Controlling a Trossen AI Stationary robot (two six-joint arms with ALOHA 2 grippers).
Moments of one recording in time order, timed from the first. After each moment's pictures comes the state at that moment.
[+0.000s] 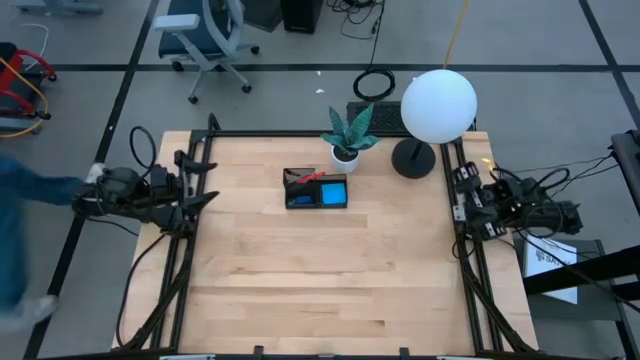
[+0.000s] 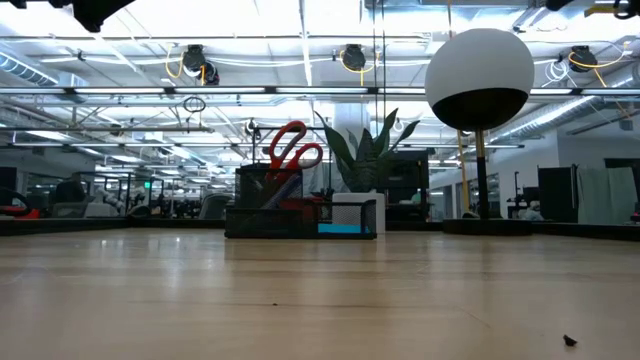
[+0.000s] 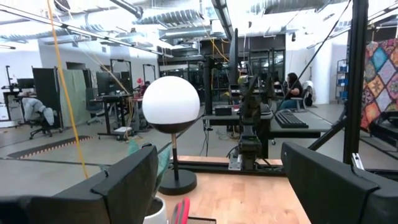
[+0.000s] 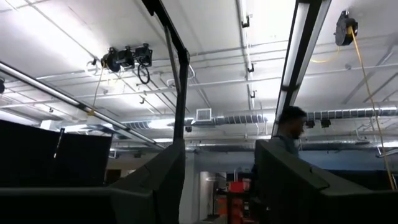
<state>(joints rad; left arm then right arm) -0.18 0.11 0.49 -0.16 -0.34 0.11 0.02 0.06 0.17 0.64 -0.21 0.16</state>
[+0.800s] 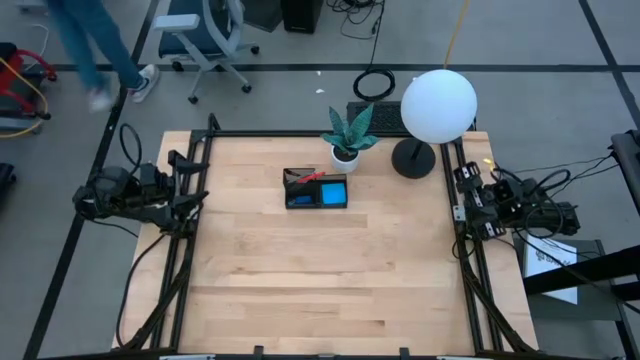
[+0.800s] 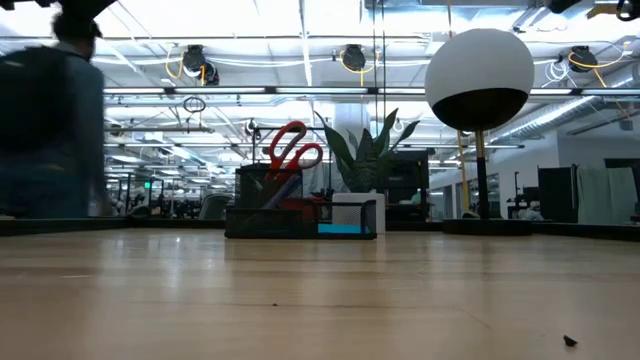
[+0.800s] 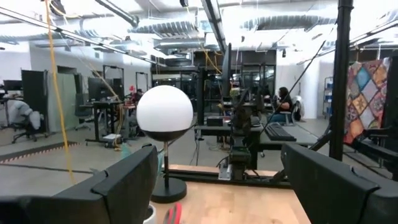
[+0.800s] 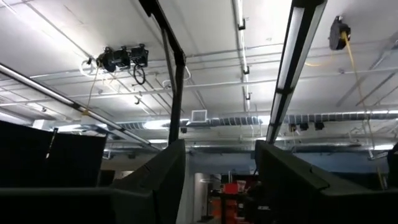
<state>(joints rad) -0.18 0.00 0.49 -0.23 -0.31 0.08 0.02 0.00 0.16 0.59 -0.20 0.14</state>
